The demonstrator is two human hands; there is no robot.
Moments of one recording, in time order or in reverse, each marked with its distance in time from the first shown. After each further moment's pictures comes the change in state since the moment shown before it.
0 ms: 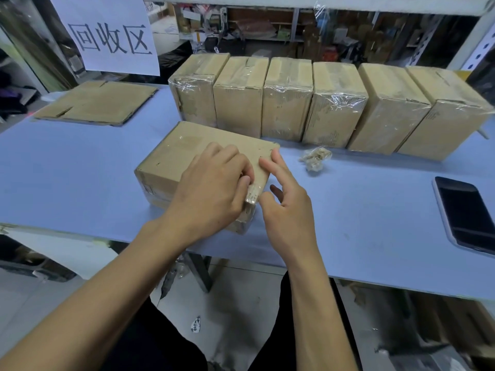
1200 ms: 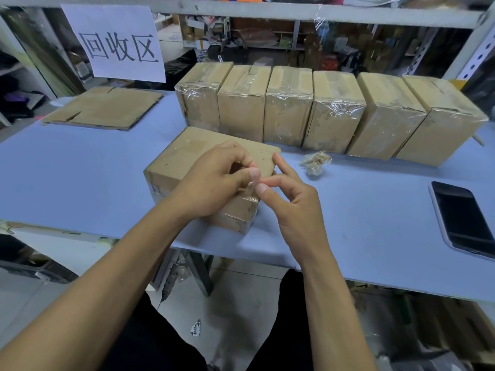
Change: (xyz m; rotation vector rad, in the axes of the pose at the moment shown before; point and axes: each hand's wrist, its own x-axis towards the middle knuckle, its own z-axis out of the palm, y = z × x) left_hand 0.015 -0.003 -0.016 -0.547 -0.144 -0.181; right_hand -0.002 -0.014 -0.017 0.163 -0.118 0.031
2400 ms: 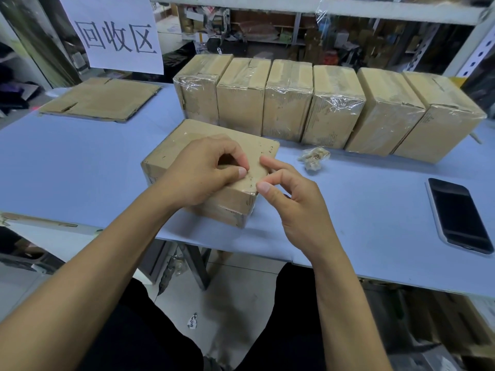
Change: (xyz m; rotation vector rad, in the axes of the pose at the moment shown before) left_hand -0.002 -0.007 -0.015 0.127 -0.031 0.023; right_hand -0.005 -0.009 -0.010 -0.111 -0.092 -0.047
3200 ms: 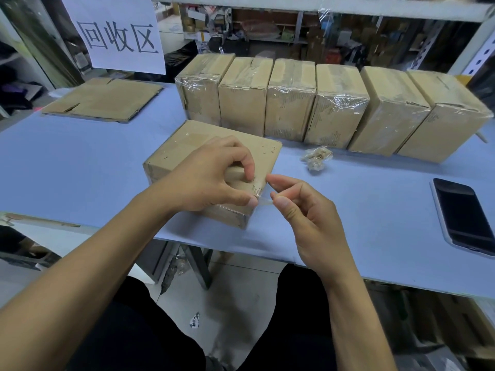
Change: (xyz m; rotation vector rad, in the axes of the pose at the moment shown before) left_hand -0.001 0.002 -0.001 0.095 -0.139 0.074; right_hand -0.021 0.019 -0.008 0.039 0.065 -0.039
